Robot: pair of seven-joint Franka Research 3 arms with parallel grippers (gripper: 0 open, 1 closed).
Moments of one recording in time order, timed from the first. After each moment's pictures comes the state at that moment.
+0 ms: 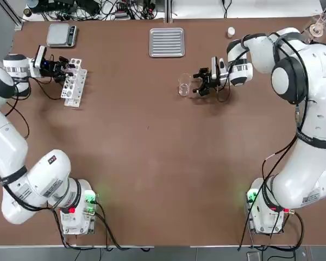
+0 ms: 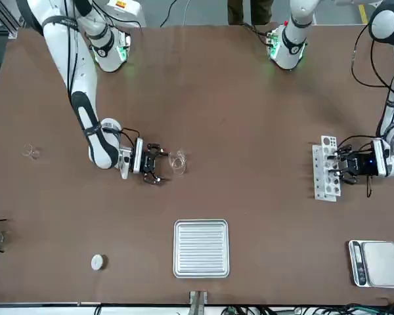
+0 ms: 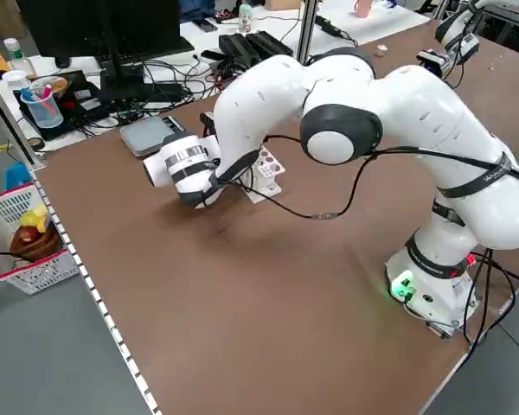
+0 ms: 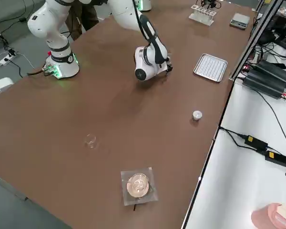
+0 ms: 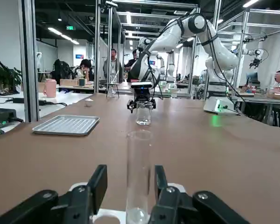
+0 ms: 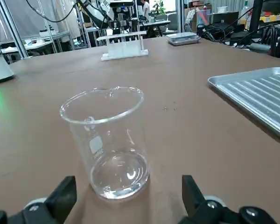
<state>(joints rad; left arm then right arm) 0.75 0.95 -0.21 -1.47 -0.91 1.31 2.41 0.25 0.68 0.05 -2.02 1.73 2.08 -2.58</state>
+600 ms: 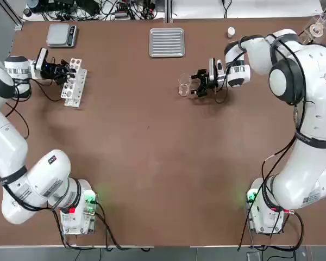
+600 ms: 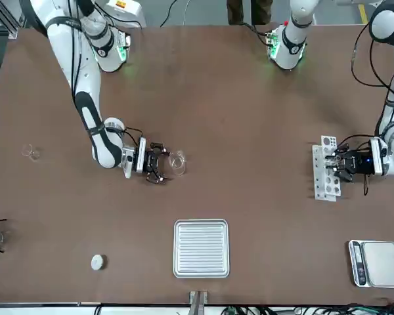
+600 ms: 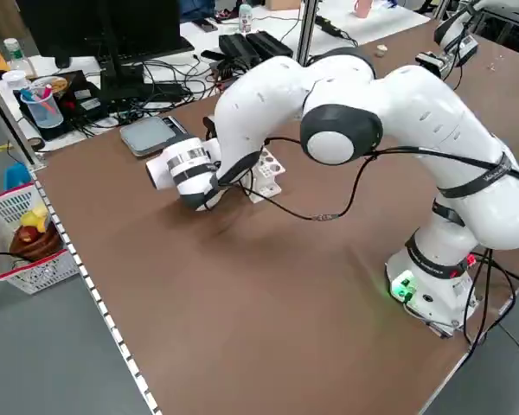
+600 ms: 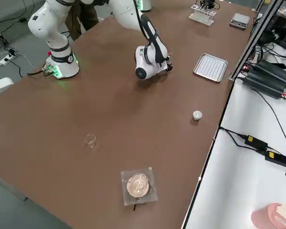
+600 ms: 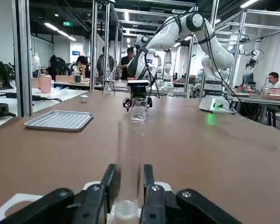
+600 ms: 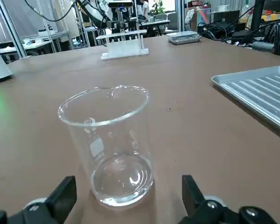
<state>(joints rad) 0.75 0.95 -0.21 -1.49 -0.89 1.32 2.41 0.28 0.69 0.05 -2.02 1.77 2.10 -2.59</state>
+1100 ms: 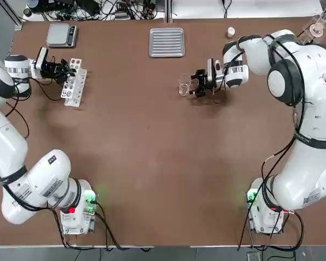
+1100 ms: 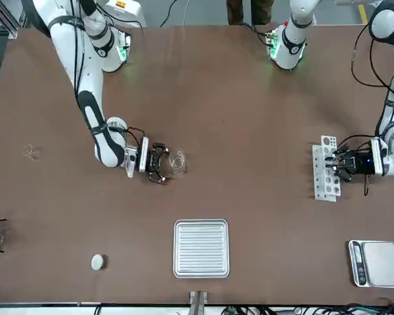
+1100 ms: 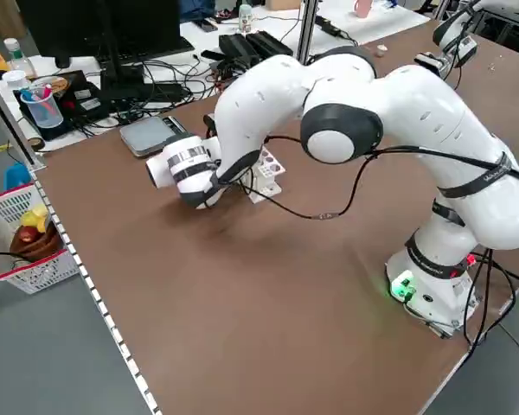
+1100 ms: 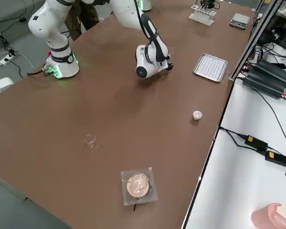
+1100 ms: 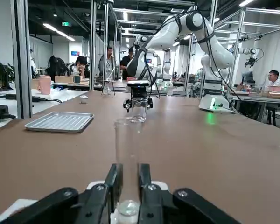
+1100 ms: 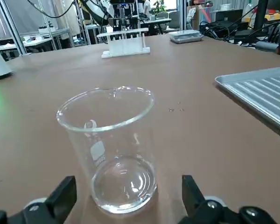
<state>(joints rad) 0.75 0.95 -0.22 -1.49 -0.89 1.32 2.42 0.30 0.69 0.05 -2.01 1.77 2.11 -2.60</state>
